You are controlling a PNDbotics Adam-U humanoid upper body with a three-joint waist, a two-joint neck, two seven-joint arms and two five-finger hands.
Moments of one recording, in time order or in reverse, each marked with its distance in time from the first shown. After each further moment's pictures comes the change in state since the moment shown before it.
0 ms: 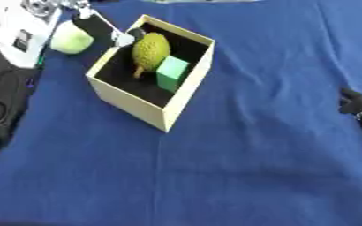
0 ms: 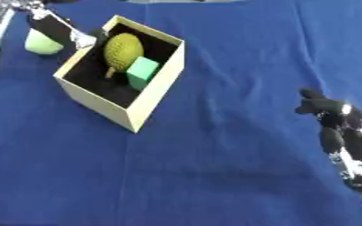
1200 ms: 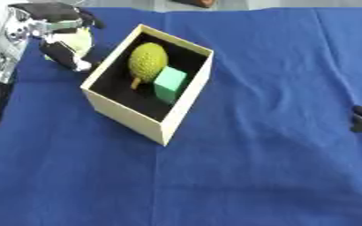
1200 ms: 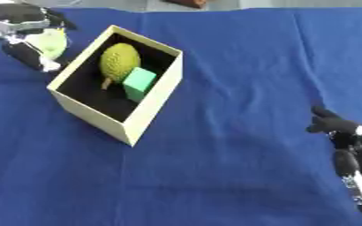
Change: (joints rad) left arm 0.001 0.027 0.084 0.318 -0.284 0.024 0.092; right arm -0.018 0.011 0.006 0.000 0.010 -0.021 -0.004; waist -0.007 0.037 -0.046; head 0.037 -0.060
